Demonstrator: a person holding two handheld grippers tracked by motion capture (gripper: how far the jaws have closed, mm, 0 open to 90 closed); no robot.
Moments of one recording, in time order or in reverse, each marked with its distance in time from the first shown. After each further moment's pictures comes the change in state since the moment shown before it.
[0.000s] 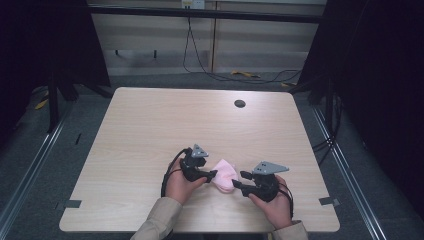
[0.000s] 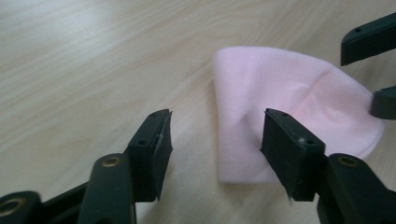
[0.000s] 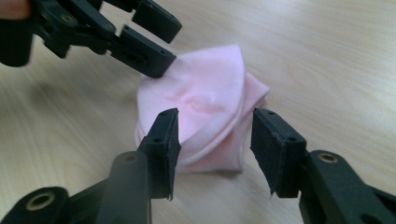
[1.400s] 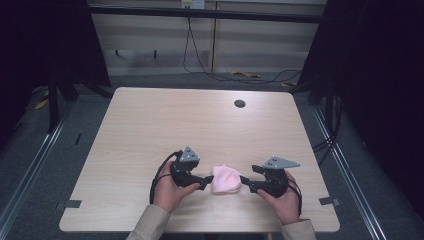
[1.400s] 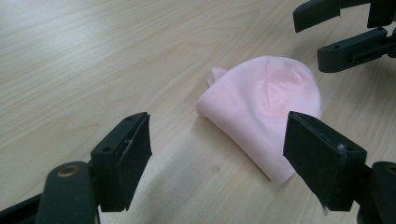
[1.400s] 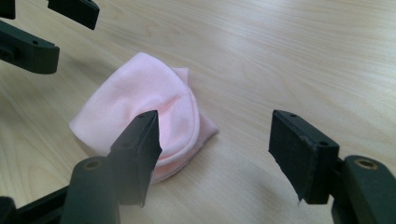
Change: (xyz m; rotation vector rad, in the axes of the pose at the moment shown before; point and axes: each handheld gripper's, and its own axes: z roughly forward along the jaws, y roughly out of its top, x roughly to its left) left arm -0.001 -0.008 -0.037 -0.069 -0.045 0.011; right arm -0.027 -0.002 -0.012 -0.022 -0.037 0.049
